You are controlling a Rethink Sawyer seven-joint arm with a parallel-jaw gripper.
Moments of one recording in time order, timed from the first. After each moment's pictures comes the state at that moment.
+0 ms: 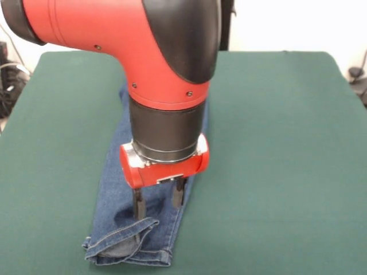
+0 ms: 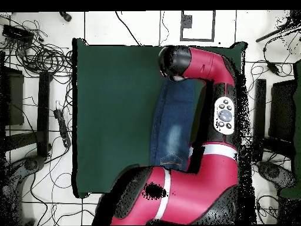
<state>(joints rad) -0.22 -0.17 0.03 0.75 -0.09 0.91 1.18</state>
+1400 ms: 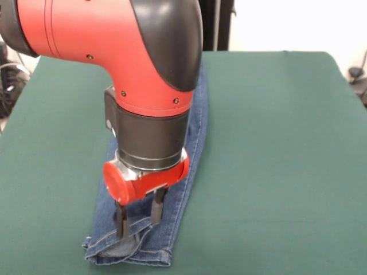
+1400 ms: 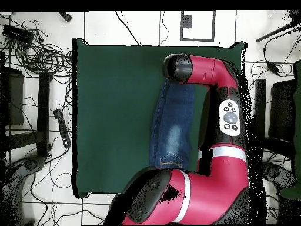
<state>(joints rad) -0.29 -0.21 0.15 0.83 -0.29 0.72 0.96</state>
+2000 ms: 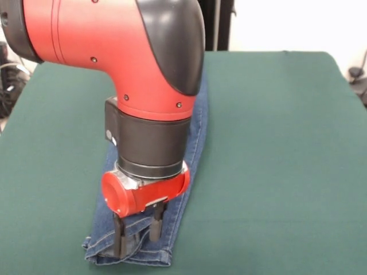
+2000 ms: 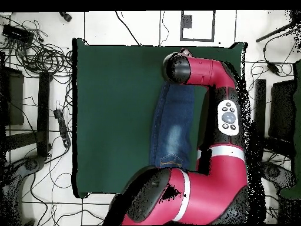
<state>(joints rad) -0.28 -0.20 0.15 0.83 -0.30 0.60 0.96</state>
